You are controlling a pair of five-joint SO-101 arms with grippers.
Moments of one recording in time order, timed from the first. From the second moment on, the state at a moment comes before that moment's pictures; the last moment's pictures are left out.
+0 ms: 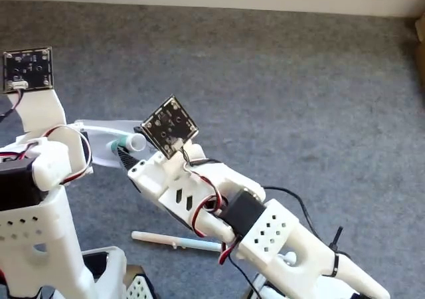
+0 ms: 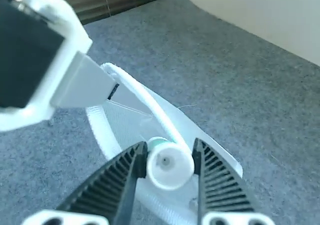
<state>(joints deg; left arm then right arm) -16.6 -42.7 10.2 97.0 5.6 -53.4 -41.7 38.3 34.5 -1.5</state>
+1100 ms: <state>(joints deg) -16.8 -42.1 10.2 97.0 5.6 -49.6 -41.5 24.0 72.7 -1.5</state>
